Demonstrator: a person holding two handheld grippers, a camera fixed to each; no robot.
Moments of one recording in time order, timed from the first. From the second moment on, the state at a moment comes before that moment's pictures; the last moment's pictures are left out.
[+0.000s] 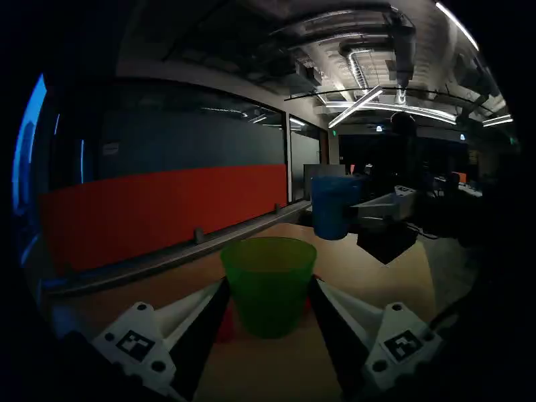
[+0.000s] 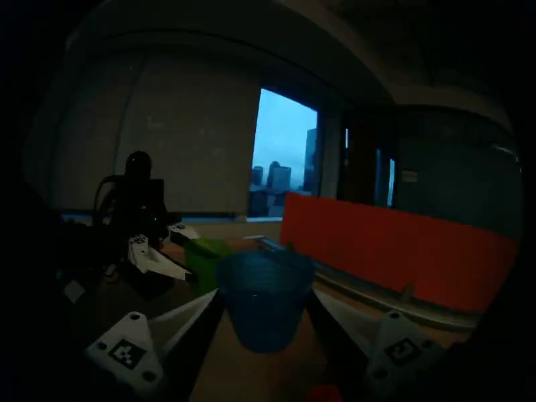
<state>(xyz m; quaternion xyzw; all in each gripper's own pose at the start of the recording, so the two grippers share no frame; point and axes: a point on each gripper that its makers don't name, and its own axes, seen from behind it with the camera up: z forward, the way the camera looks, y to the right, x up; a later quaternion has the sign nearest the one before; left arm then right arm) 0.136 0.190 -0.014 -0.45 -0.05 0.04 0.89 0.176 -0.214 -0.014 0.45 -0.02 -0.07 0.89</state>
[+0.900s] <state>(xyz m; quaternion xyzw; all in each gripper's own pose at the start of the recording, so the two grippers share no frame) 0.125 0.208 -0.036 -0.49 -0.06 0.03 0.87 0.196 -0.235 -0.001 0.47 0.03 -0.19 0.86</state>
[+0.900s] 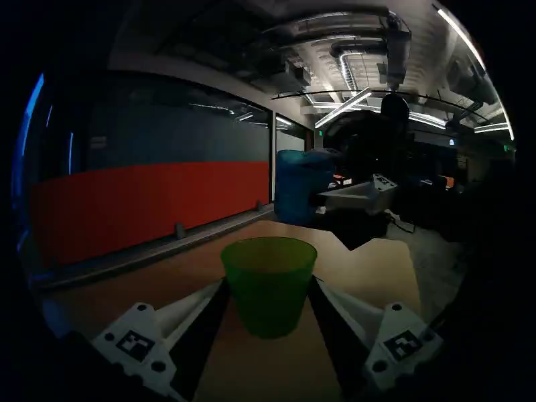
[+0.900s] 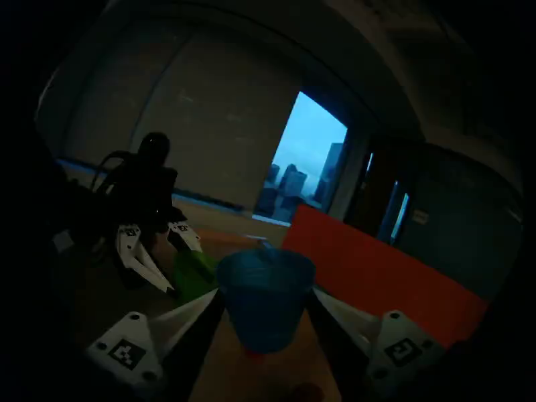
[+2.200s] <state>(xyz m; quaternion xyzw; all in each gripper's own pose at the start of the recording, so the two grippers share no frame) 0.124 0.216 -0.034 -0.51 -0.06 0.02 0.86 0.217 -0.269 0.022 0.47 0.12 -0.33 0.81</state>
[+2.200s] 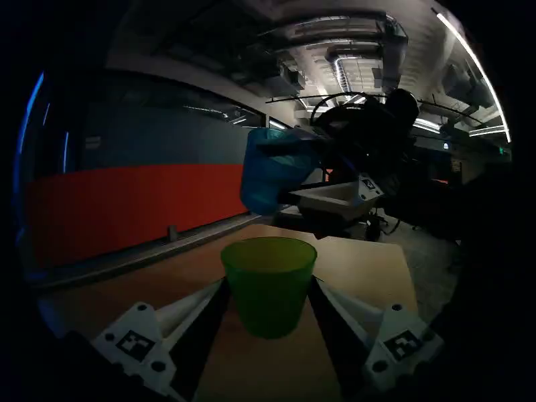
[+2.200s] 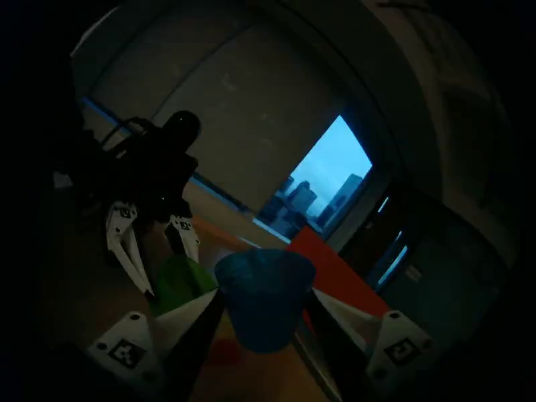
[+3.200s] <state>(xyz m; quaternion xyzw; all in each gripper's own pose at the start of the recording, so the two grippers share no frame) 0.133 0.218 -0.035 -0.51 -0.03 0.02 0.86 0.226 -0.278 0.032 0.46 0.15 -0.42 0.77</state>
